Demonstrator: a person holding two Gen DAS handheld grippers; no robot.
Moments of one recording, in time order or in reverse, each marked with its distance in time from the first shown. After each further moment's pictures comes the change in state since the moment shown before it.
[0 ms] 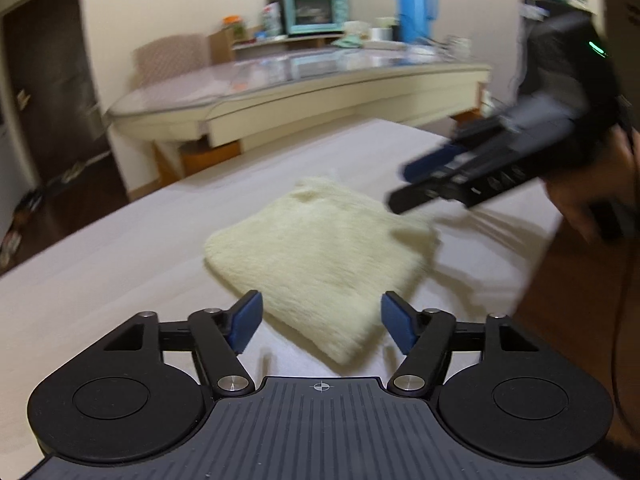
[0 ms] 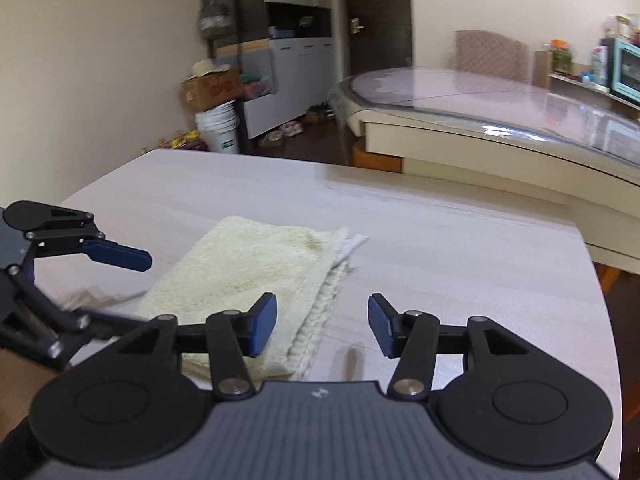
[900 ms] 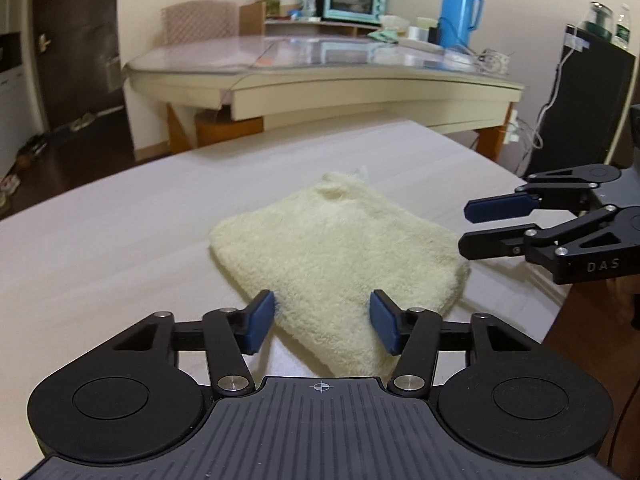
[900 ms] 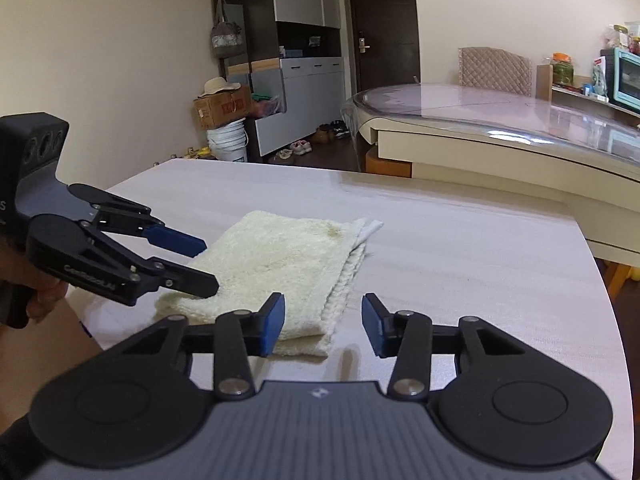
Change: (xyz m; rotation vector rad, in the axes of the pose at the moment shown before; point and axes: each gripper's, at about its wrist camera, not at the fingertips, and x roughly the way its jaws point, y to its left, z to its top) left arm 0.030 0.028 0.012 -0.226 0.049 -0.010; right arm -0.022 0.010 -0.026 0.014 -0.060 -0.013
